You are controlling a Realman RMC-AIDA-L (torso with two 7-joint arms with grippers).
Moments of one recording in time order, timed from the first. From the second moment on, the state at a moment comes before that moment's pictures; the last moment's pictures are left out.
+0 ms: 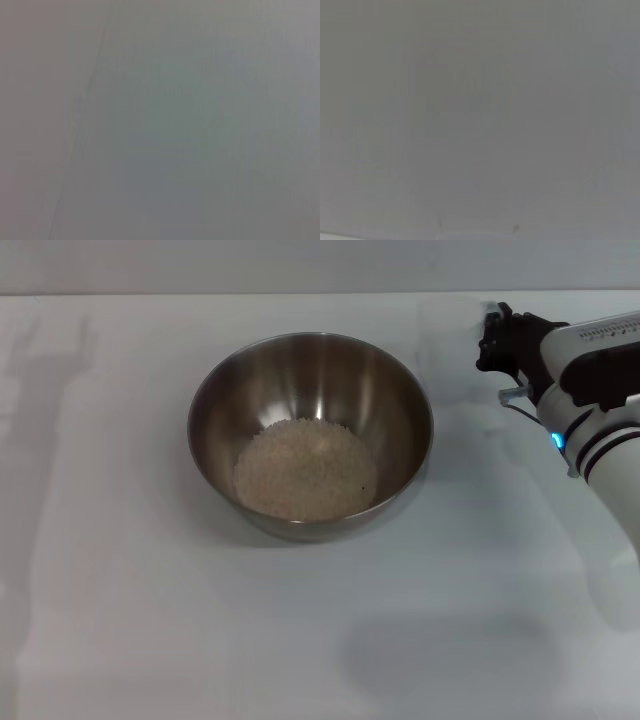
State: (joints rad) left arm -0.33 -2.06 -1.63 -0.65 2.89 1.13 -0.22; right arm 0.64 2.08 0.72 0.32 -1.97 -0.74 -0.10
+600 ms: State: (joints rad) left arm -0.33 -2.06 -1.64 -0.65 2.89 1.13 -0.22; right arm 0.67 2.08 0.72 0.29 -2.00 -0.69 -0.10
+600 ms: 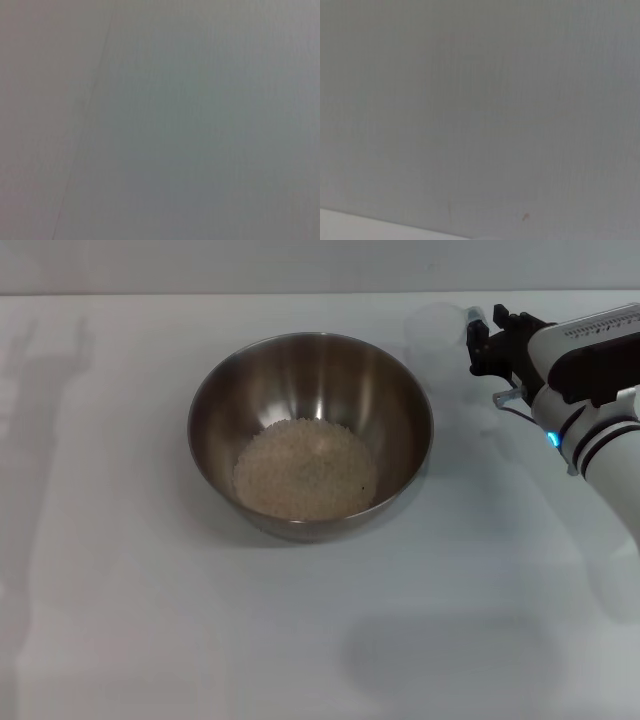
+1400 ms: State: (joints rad) left arm -0.33 -2.06 -1.63 -0.67 2.89 1.14 -0.22; right arm 0.58 2.08 0.71 0.29 -2.03 -0.74 -0.10
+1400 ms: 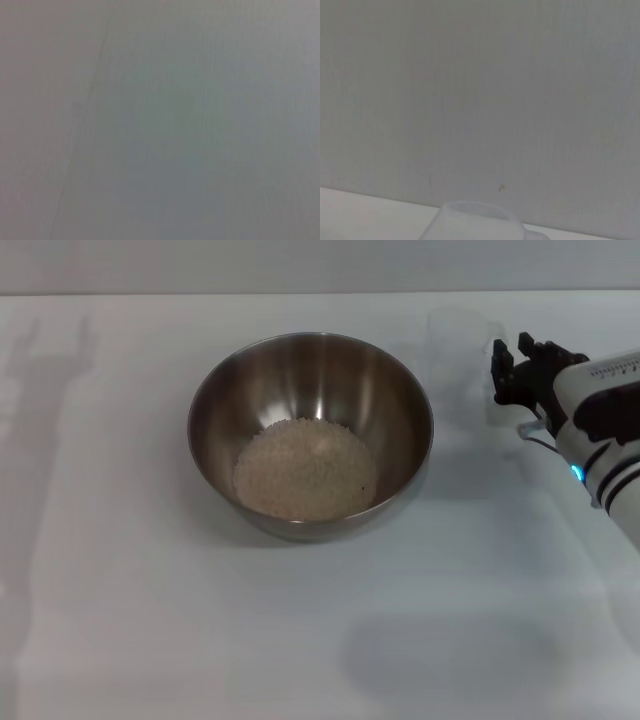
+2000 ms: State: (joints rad) left arm -0.30 -2.06 -1.62 -0.67 2.89 1.14 -0.22; right arm 0.43 2.08 0.59 0.30 -2.04 -1.14 -0.10
